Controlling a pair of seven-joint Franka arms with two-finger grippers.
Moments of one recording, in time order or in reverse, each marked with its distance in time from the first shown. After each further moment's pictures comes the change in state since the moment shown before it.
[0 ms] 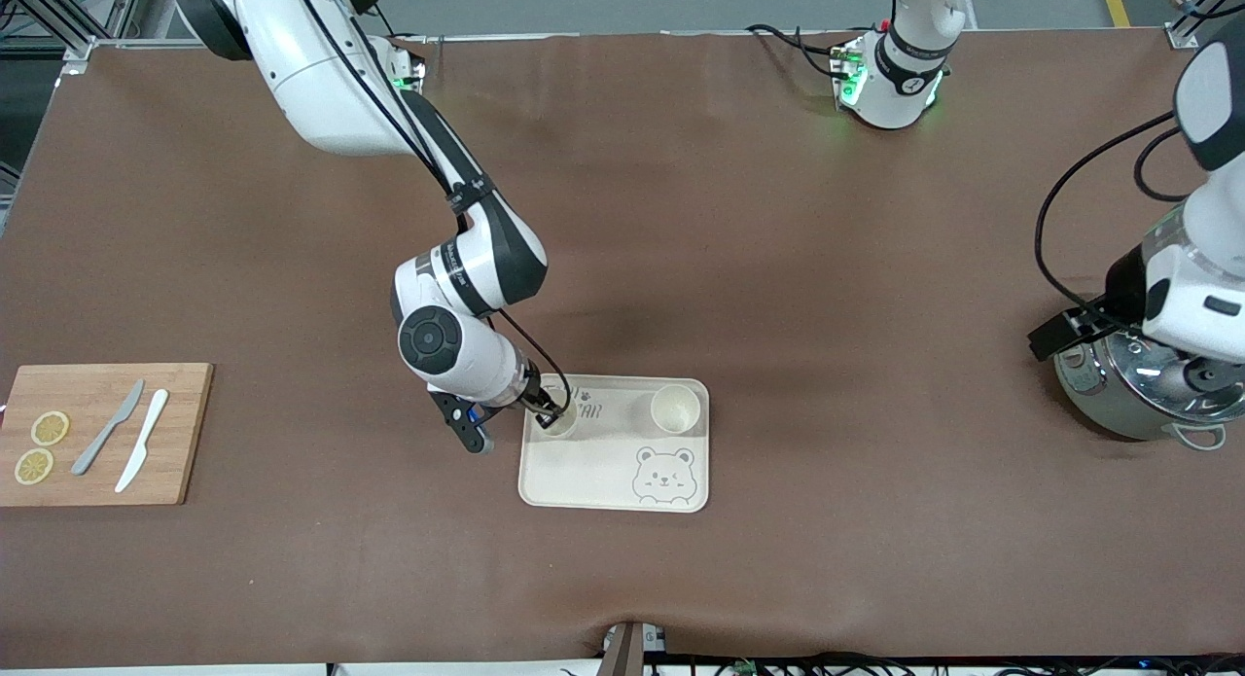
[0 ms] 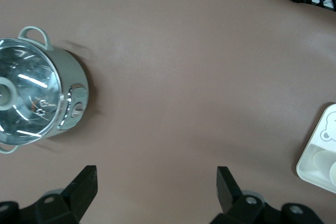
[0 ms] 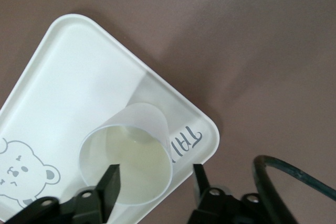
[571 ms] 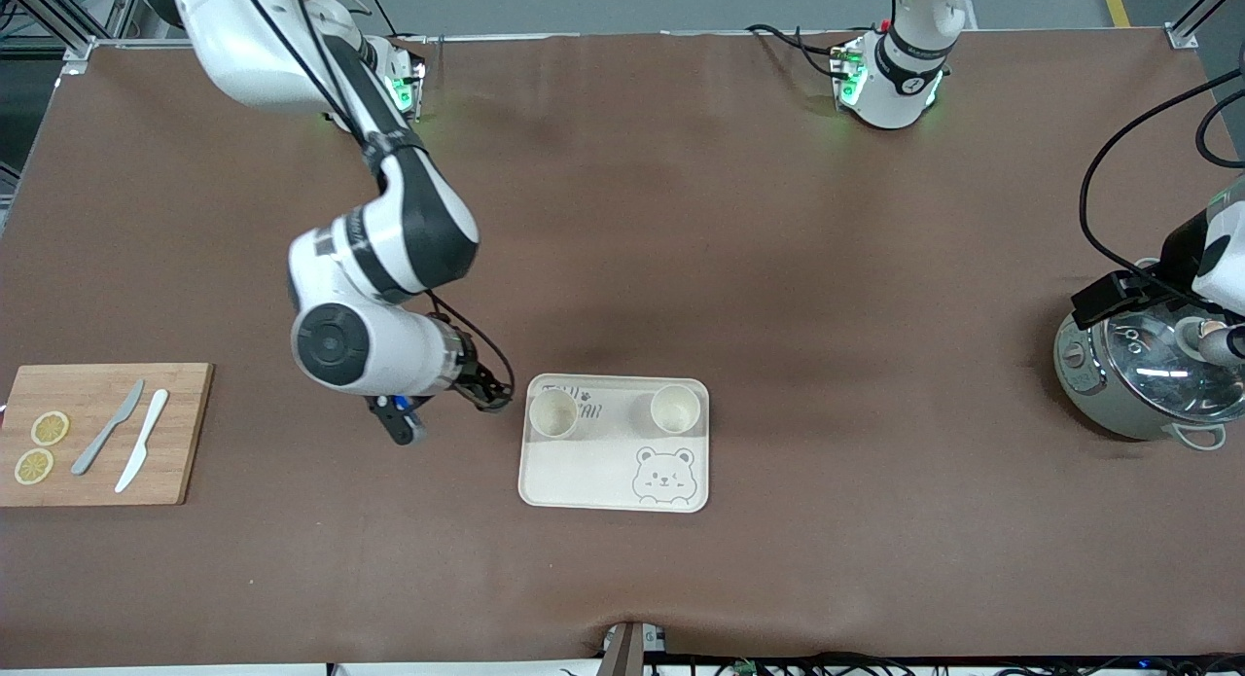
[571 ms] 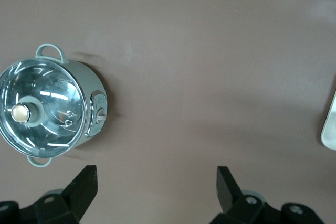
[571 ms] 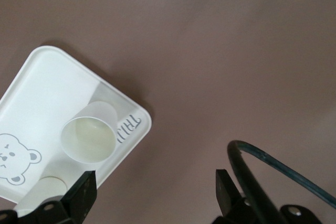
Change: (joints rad) left arm 0.045 -0.033 -0.002 -0.001 0.000 -0.053 0.232; right arm -0.098 -0.144 -0.021 0.119 -0.009 -0.454 -0.034
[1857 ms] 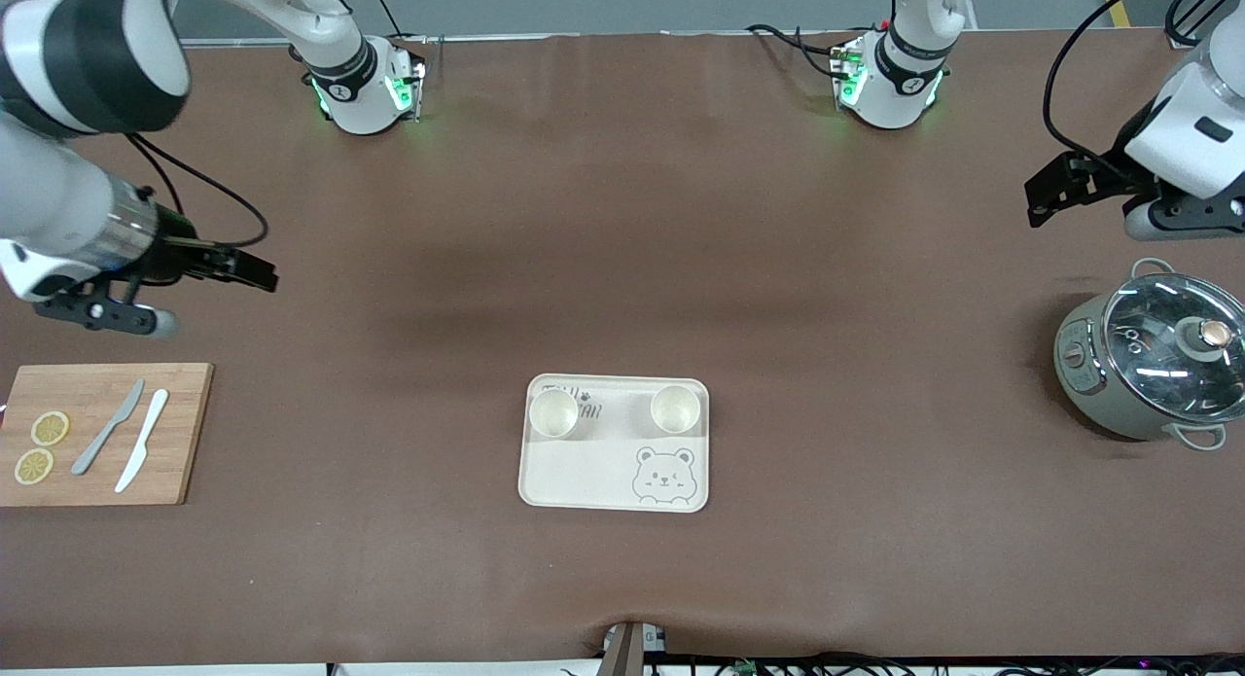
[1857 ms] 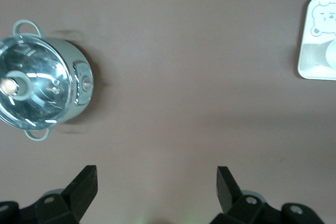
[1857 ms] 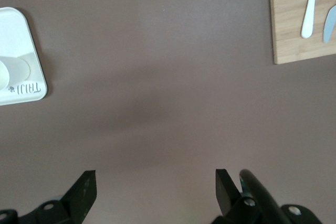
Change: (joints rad) left arm -0.198 -0.264 0.156 -0.231 -0.083 -0.072 0.078; right arm -0.315 -0.557 -0.007 -0.430 -0.179 -0.080 -1.036
